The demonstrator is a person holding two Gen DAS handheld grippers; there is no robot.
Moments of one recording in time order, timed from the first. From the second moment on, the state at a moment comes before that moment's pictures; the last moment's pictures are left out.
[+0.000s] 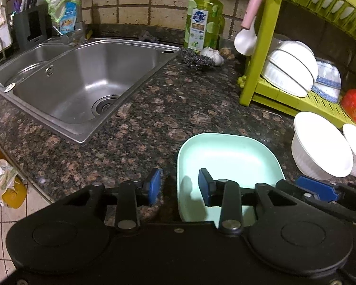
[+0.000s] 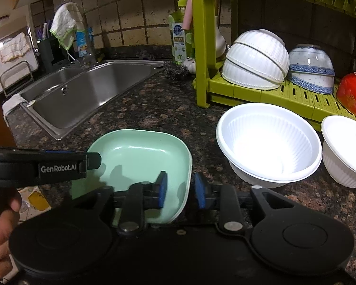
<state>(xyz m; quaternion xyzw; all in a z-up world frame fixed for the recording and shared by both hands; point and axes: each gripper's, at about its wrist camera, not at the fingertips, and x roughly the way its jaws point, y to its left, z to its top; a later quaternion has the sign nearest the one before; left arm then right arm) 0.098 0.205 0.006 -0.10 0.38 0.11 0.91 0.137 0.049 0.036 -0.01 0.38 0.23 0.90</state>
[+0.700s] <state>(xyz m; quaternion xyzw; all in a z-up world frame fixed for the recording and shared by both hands) 0.035 0.145 0.086 -0.08 0.26 0.09 0.96 0.057 -0.029 0.098 0.06 0.25 0.24 0.94</state>
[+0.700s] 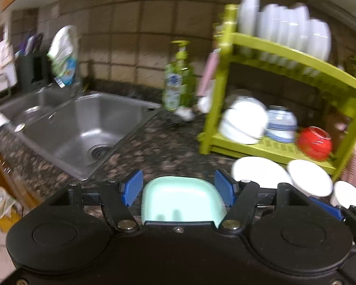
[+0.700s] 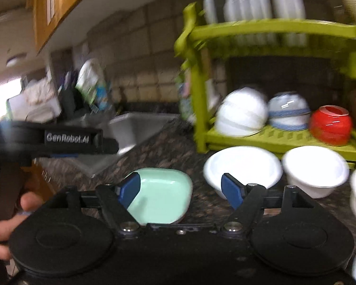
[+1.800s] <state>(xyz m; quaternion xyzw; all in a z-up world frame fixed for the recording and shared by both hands) 0.063 -0.117 0.020 0.09 0.32 -0.20 0.92 -0.004 -0.303 0.030 0.14 0.33 -0.06 0.93</state>
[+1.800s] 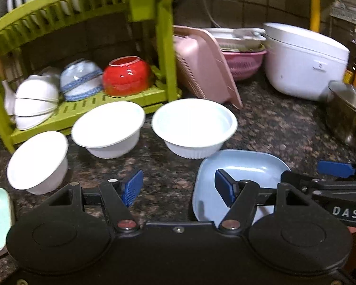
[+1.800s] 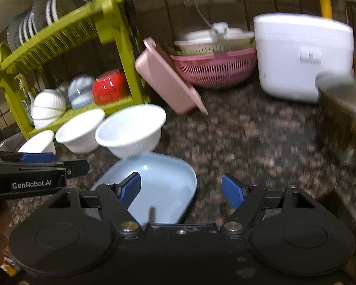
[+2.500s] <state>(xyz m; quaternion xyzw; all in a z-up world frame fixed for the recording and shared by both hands) 0.086 -0.132 -0.008 0.10 0.37 -0.25 0.89 0.022 -0.296 0.003 0.15 0.40 -0.06 0.90</state>
